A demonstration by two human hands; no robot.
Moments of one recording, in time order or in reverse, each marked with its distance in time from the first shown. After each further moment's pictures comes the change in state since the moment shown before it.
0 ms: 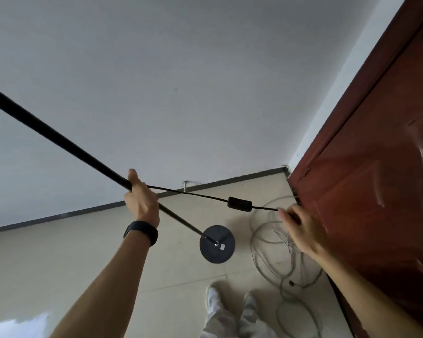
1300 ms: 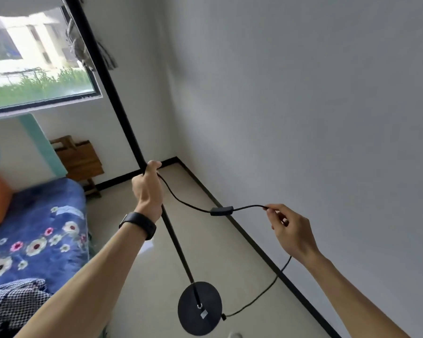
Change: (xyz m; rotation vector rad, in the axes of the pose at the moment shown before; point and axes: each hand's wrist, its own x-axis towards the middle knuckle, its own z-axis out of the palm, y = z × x) left_hand 0.292 0.247 -0.788 -0.435 0.843 0.395; right_hand -0.118 -0.718 0.622 0.092 -0.716 -0.944
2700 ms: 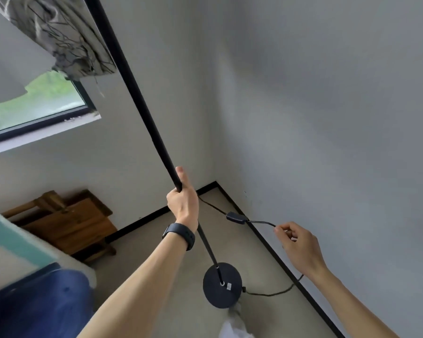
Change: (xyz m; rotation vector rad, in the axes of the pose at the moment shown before) left_hand 0.945 -0.092 0.239 0.134 0.100 -0.266; right_hand 0.820 -0.062 0.559 0.061 -0.146 0.314
